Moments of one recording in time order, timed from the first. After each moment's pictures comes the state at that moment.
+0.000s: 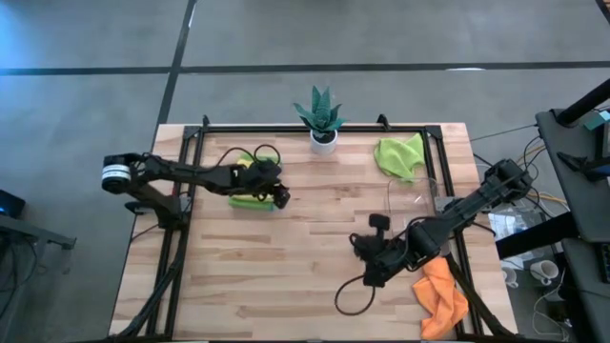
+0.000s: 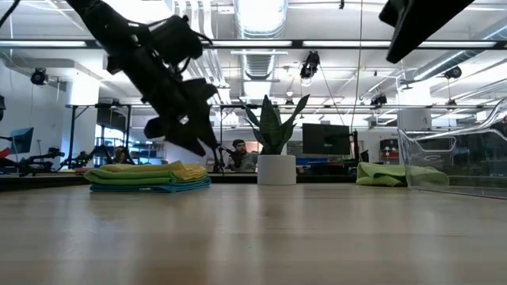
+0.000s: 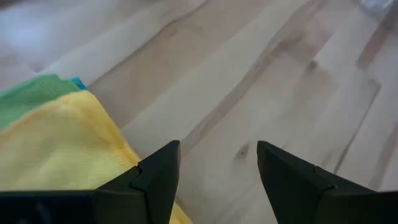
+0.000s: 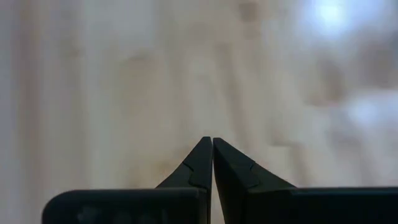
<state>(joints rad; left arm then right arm) 0.20 1.45 0.73 -0.06 -0.21 -0.53 0.57 1.53 1.20 -0.87 0.46 0.62</state>
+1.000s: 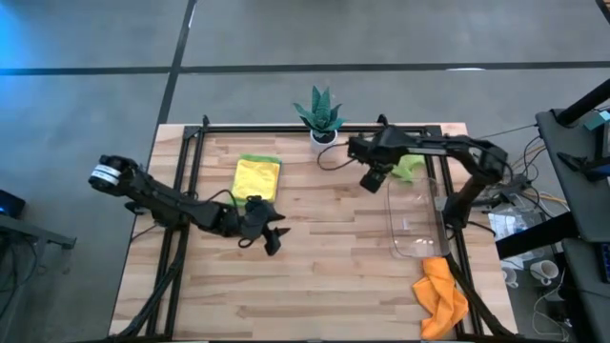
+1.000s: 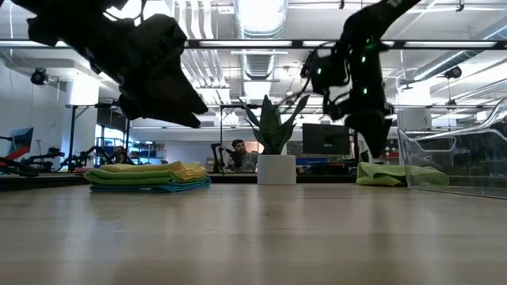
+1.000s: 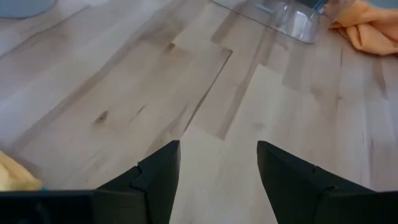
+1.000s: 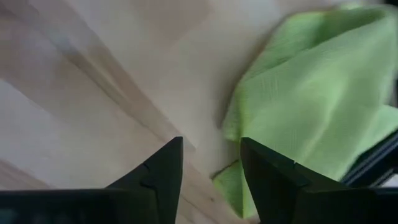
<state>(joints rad) -0.29 1.38 0.64 0.10 -0.46 -0.62 -0.43 1.69 1.14 -1.09 0.27 0.19</state>
